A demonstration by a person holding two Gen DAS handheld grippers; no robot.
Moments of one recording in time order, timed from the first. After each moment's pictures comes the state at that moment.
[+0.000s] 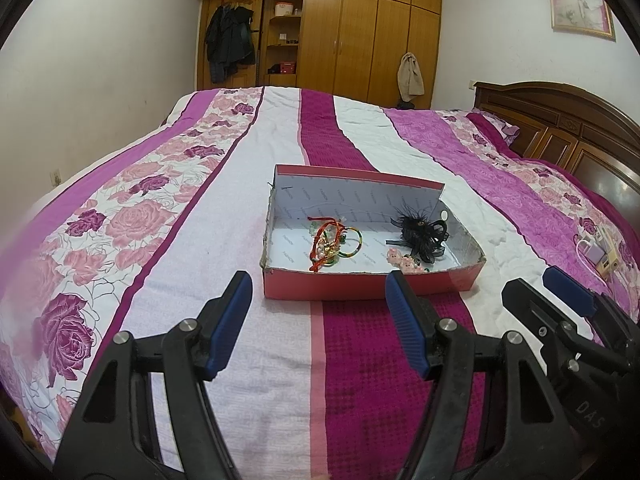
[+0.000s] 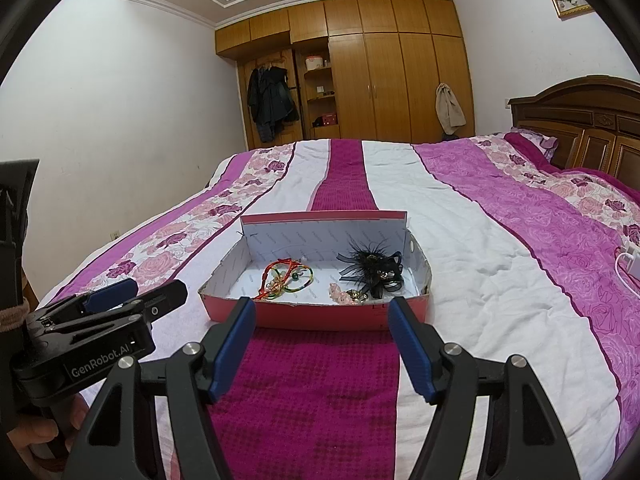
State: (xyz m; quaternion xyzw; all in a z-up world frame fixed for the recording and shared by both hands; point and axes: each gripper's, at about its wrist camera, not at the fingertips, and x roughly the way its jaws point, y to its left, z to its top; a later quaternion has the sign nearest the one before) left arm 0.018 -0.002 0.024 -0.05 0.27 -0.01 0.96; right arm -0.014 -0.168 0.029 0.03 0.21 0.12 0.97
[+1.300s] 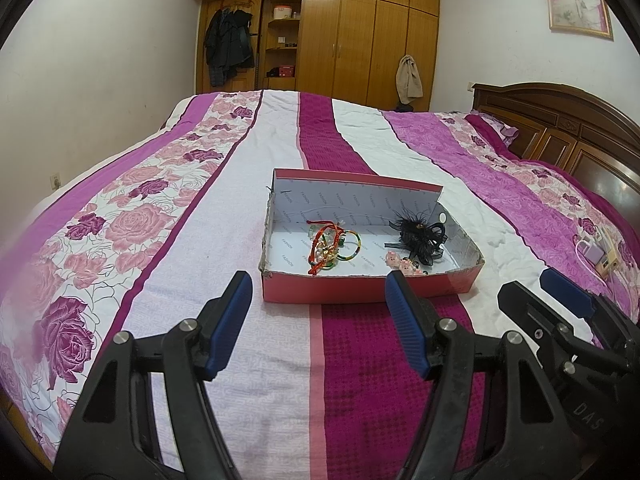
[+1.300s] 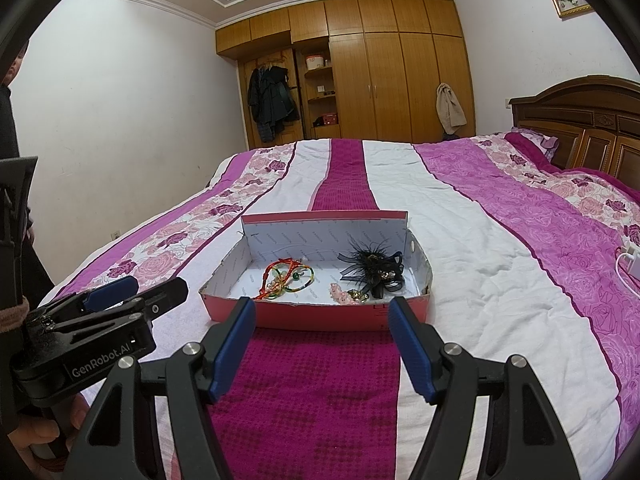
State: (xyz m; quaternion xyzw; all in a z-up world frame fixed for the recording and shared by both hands) left arm 0.018 -0.006 0.025 -0.05 0.26 -0.01 0.96; right arm -0.015 -0.168 0.029 0.03 0.21 0.12 0.97
